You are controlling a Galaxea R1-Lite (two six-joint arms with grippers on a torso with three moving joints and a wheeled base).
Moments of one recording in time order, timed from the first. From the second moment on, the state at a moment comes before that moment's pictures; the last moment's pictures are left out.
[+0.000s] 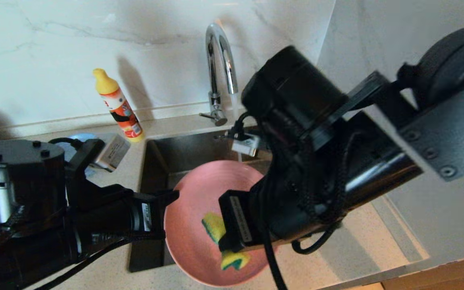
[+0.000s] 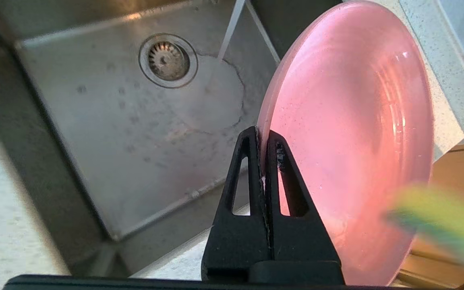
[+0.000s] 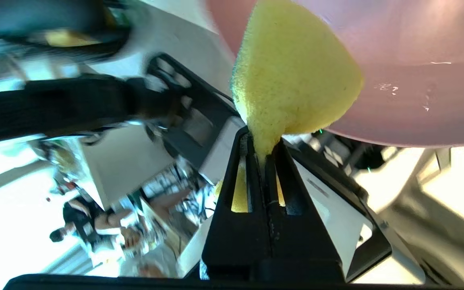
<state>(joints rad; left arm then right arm) -0.63 1.35 -0.65 -0.39 0.10 -0.26 0.97 1.88 -1.93 0.88 0.23 0.67</state>
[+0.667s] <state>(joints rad) -0.54 1.62 -0.82 -0.39 0.10 -0.45 0.79 1.61 -1.92 0.89 0.24 0.61</state>
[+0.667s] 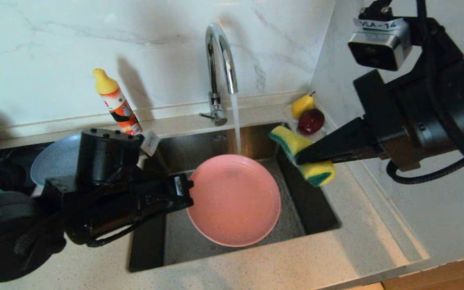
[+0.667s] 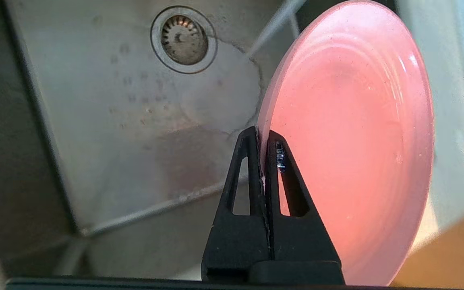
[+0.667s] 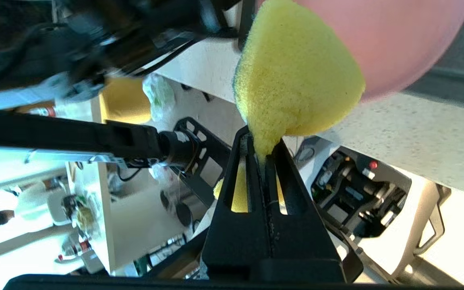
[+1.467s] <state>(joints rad) -0.52 1.94 -1.13 -0.39 0.16 -0.47 0.75 1.50 -1.74 0.88 0.24 0.61</state>
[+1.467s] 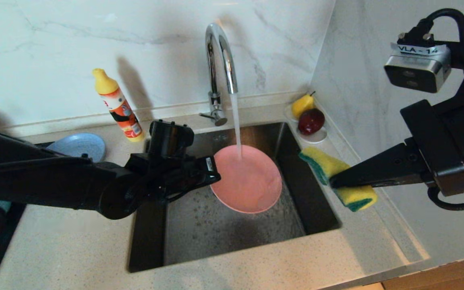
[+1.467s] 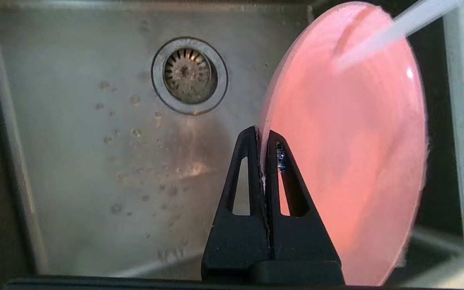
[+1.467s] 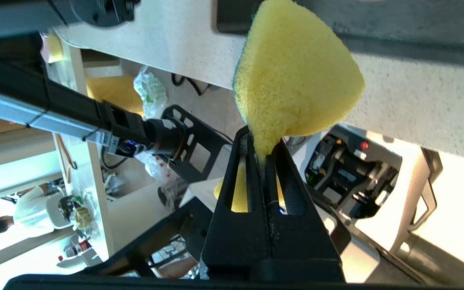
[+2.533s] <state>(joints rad) -0.43 1.77 -1.00 -0.39 0.24 -0.22 0.73 1.54 -1.66 0.82 0.24 0.61</state>
